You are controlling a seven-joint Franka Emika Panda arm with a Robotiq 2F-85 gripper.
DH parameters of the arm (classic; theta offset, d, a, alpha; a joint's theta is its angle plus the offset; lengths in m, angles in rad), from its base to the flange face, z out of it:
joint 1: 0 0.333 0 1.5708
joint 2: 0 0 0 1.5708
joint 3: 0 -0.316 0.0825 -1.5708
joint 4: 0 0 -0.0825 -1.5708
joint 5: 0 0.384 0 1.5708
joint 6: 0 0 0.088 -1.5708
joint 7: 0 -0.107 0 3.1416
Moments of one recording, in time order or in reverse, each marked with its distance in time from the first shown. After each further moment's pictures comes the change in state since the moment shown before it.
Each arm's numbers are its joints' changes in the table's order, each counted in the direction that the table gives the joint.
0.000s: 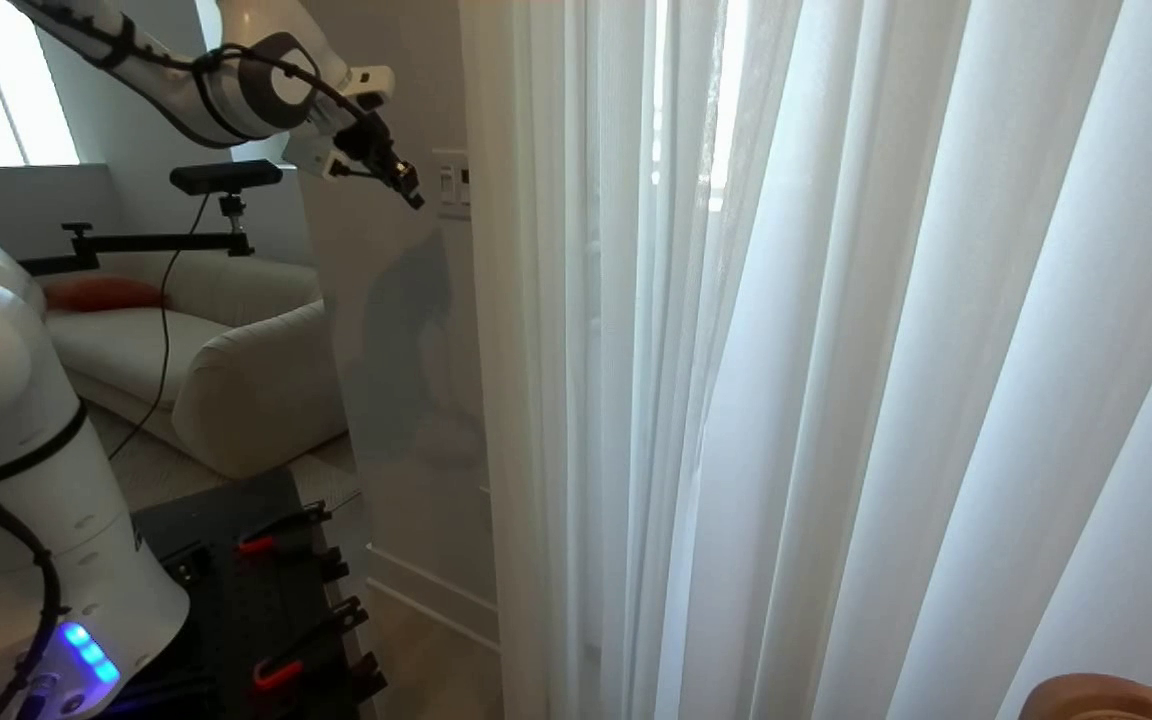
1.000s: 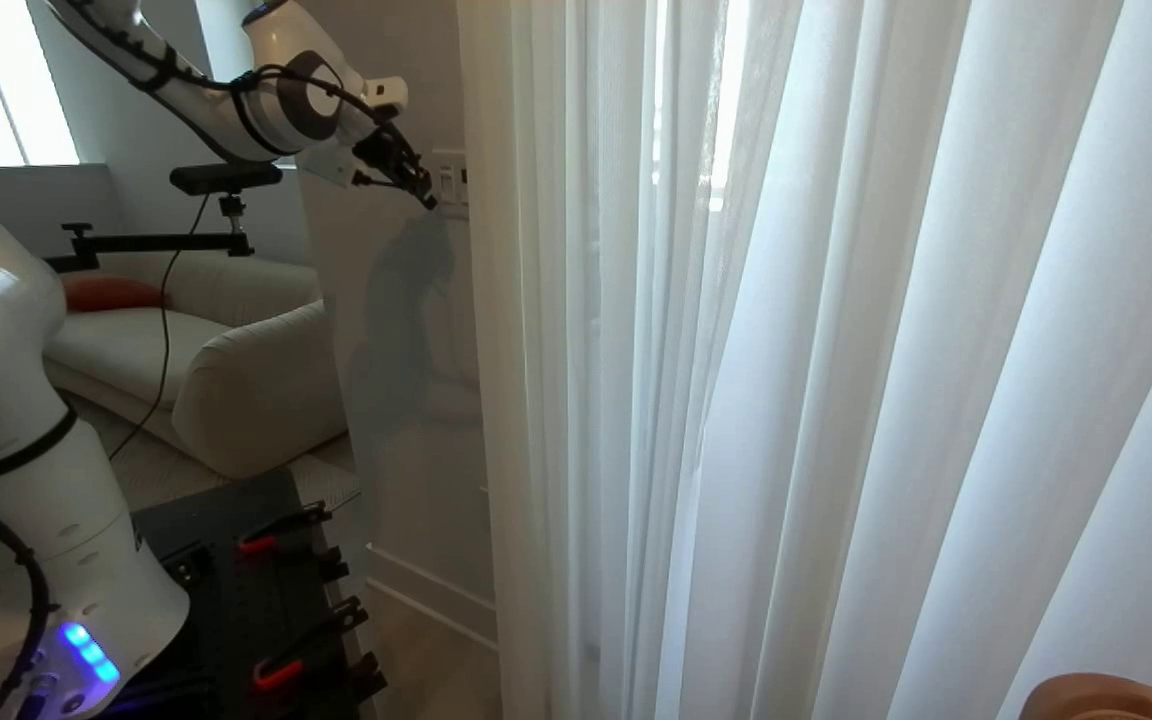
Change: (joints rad) arm -0.215 -0.125 -0.207 0.093 -0.138 0.093 -0.118
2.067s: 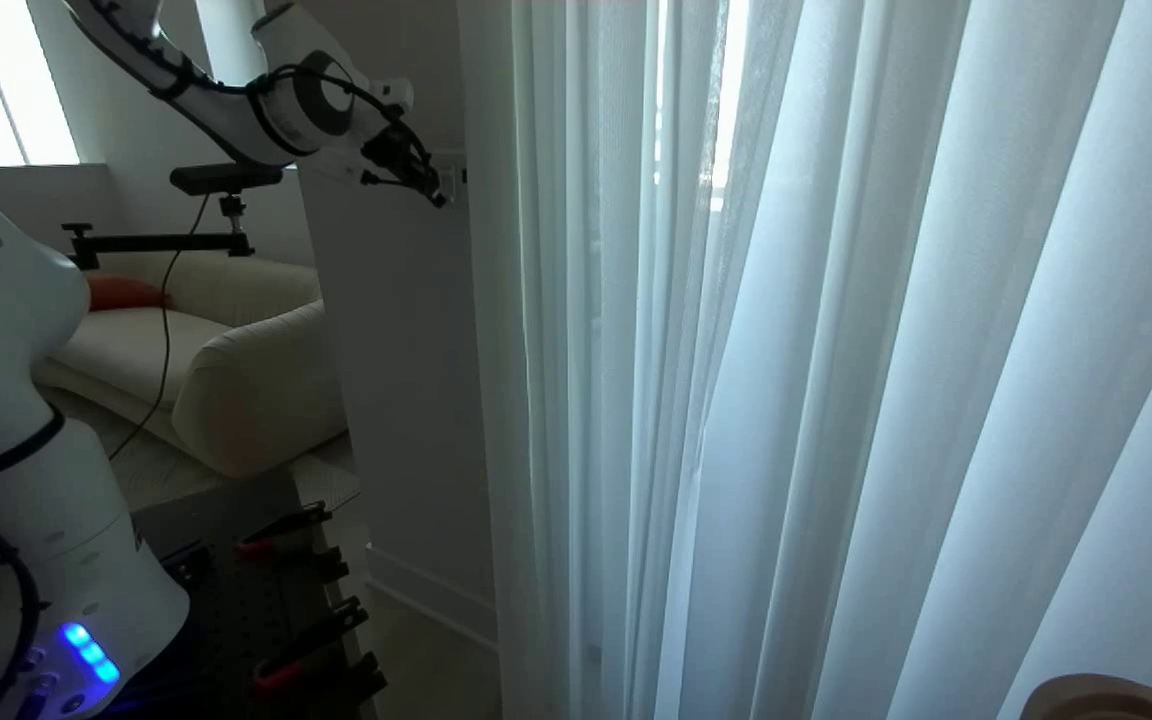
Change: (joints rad) arm -0.203 -0.034 -0.184 0.059 -0.127 0.001 -0.119
